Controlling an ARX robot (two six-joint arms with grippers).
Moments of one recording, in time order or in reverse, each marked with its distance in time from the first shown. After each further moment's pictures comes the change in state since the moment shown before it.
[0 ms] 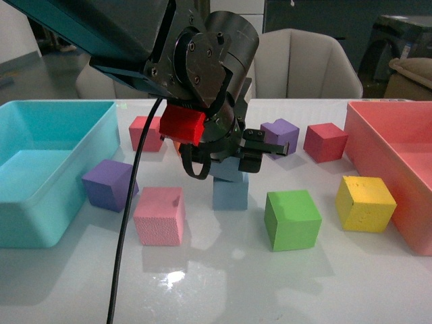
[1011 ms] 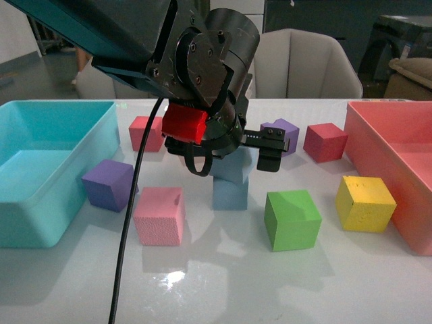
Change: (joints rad) left arm 0.000 0.003 0.007 0.026 -0.009 0.003; right arm 0.000 0.000 0.000 0.000 0.000 0.000
